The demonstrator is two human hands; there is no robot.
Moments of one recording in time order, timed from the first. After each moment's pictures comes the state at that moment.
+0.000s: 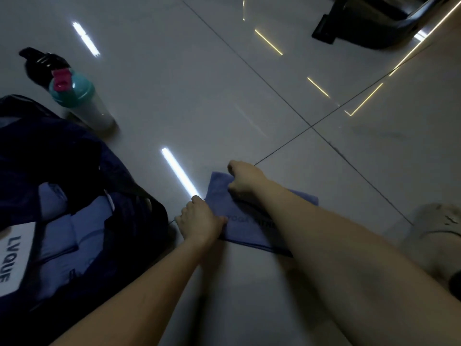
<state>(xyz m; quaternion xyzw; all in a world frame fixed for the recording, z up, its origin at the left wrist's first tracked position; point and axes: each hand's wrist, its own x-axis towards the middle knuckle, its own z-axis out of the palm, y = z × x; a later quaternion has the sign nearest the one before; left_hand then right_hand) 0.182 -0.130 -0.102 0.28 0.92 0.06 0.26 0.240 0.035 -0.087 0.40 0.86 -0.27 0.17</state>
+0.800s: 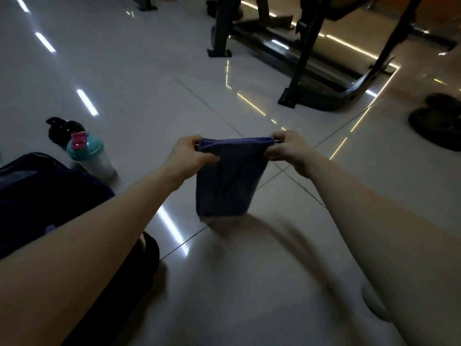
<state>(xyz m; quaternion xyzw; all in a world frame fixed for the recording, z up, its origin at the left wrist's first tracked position) 0.108 -0.033 0.101 0.41 0.70 0.46 0.35 0.334 0.113 0.123 0.44 0.74 -0.49 -0.16</state>
